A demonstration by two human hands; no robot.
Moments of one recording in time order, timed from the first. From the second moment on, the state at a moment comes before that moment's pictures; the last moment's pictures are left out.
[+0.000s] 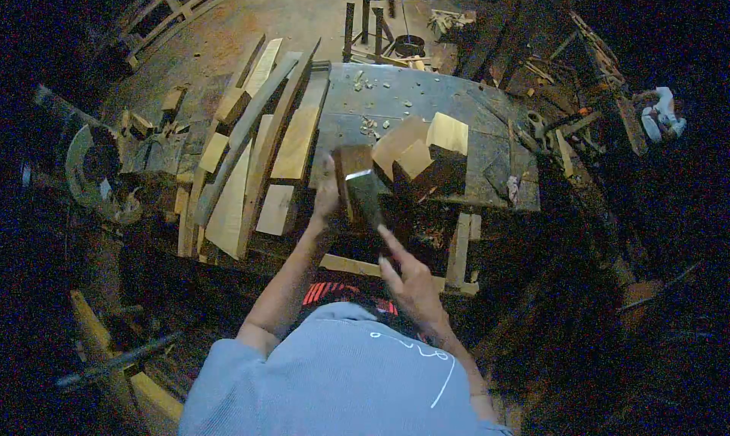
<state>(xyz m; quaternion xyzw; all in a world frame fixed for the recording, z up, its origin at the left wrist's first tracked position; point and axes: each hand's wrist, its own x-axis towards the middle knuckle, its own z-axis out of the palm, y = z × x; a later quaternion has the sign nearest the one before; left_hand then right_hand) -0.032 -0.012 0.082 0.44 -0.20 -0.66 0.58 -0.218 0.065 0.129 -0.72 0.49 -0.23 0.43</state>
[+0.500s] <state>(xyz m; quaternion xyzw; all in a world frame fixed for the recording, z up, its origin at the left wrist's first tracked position) -0.044 -0.004 0.041 0.40 -0.18 -0.68 0.59 -0.244 0.048 0.129 -0.68 0.52 -0.25 0.46</state>
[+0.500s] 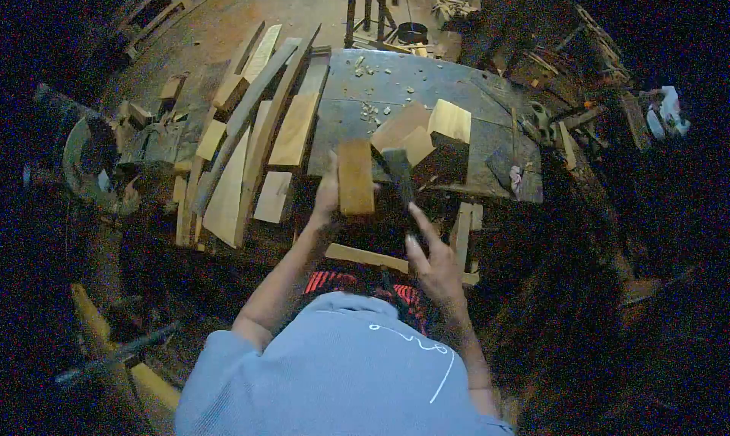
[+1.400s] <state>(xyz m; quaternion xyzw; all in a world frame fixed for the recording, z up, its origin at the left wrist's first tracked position) -0.043 -0.001 0.049 0.52 -0.31 -0.50 0.62 -0.227 0.072 0.131 -0.69 0.52 -0.19 0.47</state>
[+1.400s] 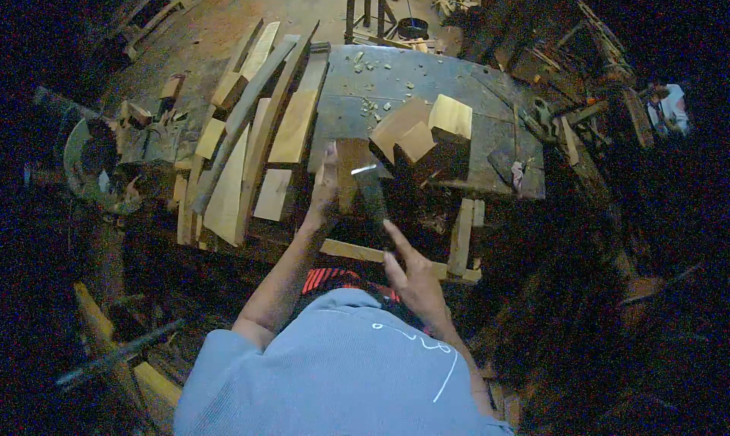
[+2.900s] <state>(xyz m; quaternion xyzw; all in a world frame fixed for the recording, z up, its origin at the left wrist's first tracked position) -0.037 -0.014 0.038 0.32 -0.16 -0.76 0.55 -0.255 0.052 0.127 -0.64 0.57 -0.21 0.47</state>
